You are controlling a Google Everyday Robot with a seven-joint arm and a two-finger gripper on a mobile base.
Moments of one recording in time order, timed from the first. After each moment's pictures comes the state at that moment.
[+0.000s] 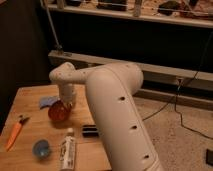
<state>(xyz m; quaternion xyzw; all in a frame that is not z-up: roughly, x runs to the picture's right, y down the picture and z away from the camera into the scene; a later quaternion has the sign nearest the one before) -0.211 0.077 0.840 -0.32 0.17 0.55 0.76</state>
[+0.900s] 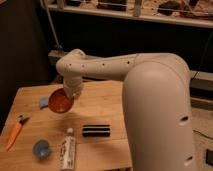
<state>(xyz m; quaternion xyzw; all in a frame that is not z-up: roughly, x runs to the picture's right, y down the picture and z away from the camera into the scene) -0.165 0.033 0.767 -0.27 0.11 0.61 0.74</state>
